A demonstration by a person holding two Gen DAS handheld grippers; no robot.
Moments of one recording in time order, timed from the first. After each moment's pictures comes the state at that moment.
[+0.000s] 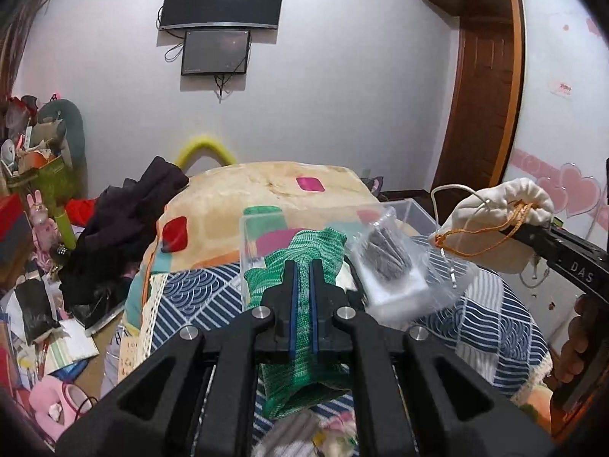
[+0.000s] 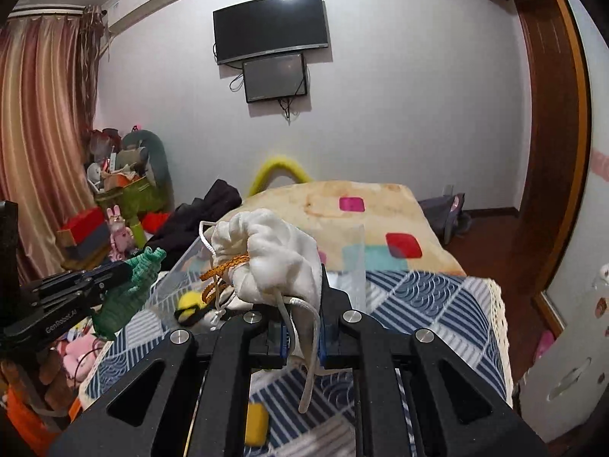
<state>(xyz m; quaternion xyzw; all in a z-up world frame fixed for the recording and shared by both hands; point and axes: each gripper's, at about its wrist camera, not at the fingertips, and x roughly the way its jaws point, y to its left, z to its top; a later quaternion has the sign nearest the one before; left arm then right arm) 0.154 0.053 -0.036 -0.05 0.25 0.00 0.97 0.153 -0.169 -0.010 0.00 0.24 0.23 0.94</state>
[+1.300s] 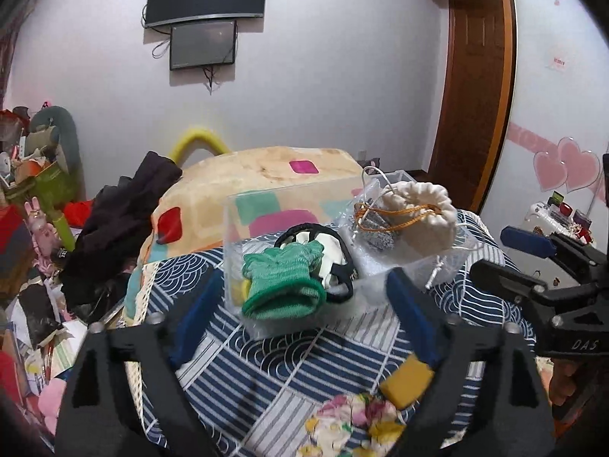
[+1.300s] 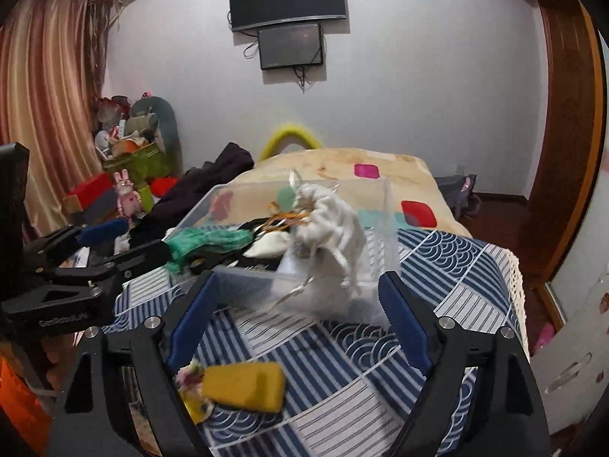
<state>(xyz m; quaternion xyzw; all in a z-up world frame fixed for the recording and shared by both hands) 0.153 0.033 -0.049 -0.02 0.27 -0.01 0.96 0.136 -0.162 -0.034 -0.03 0.29 0.26 0.92</state>
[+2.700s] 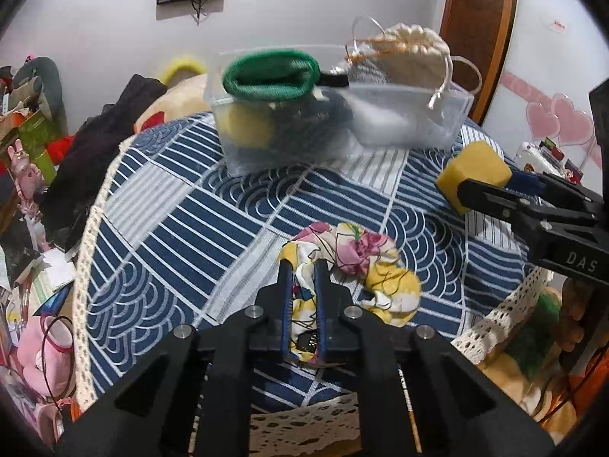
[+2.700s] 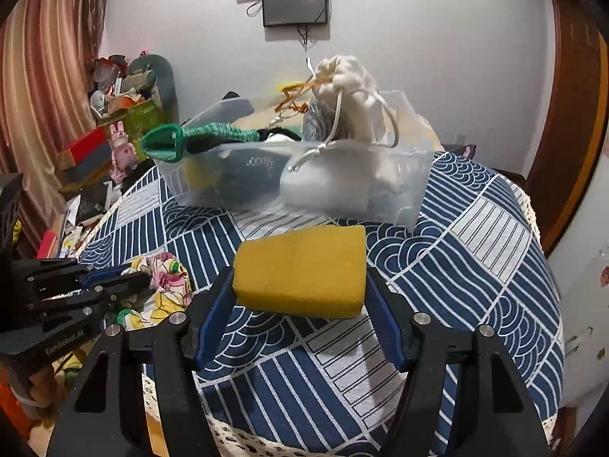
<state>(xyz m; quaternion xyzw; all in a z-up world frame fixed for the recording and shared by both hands) 0.105 0.033 -0.152 -0.04 0.38 -0.04 0.92 0.110 -0.156 -0.094 -0.07 0.34 0.24 0.91</state>
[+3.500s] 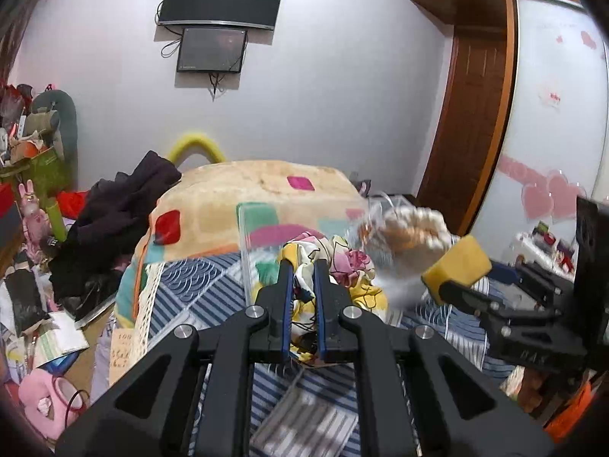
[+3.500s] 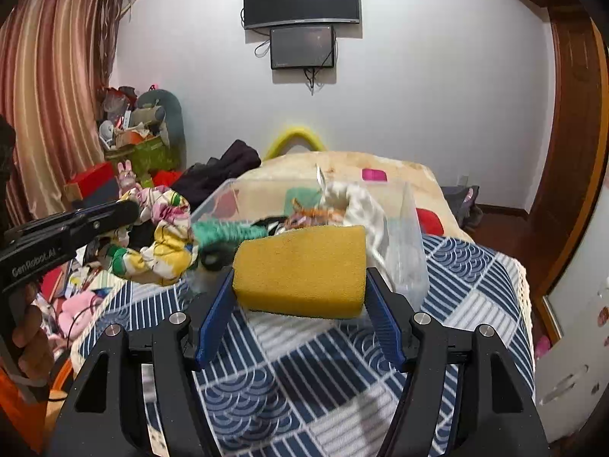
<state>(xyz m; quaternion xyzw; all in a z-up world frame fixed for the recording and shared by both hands) 0.132 0.067 -0.039 -0.07 0.24 -0.03 0.97 0.141 -0.131 -0.041 -0.05 0.27 0.26 0.93</state>
